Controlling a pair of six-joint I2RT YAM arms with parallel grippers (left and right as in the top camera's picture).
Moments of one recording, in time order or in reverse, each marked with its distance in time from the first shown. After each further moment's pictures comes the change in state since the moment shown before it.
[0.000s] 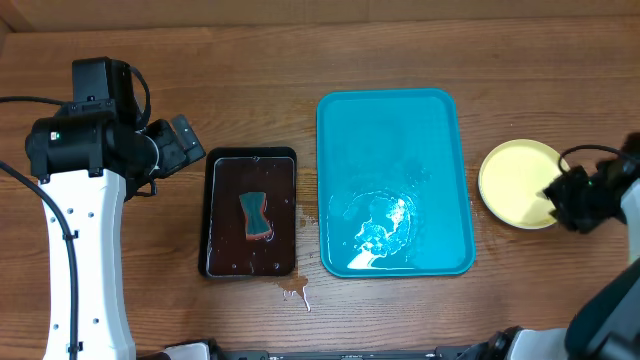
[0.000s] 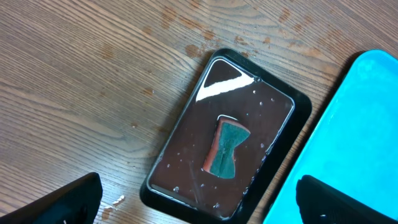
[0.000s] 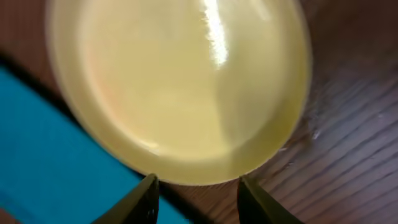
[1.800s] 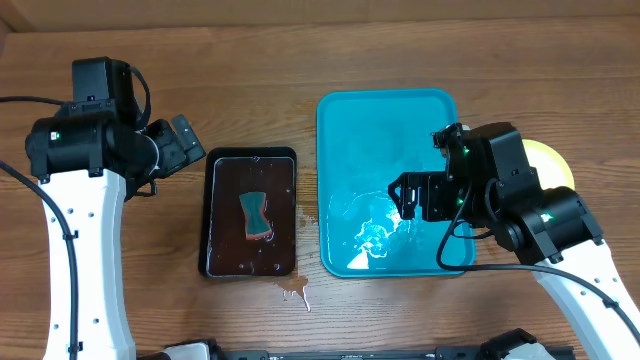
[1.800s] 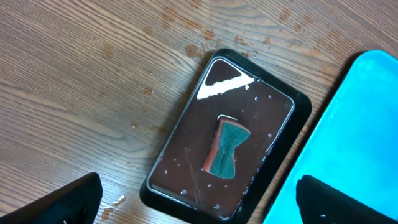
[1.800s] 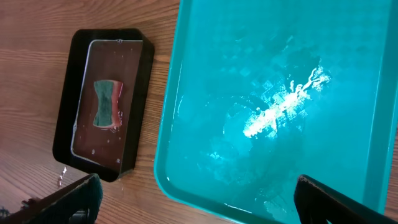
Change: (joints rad) left arm 0.000 0.000 0.000 0.000 0.000 0.000; right arm 0.884 -0.408 0.034 -0.008 0.045 -0.062
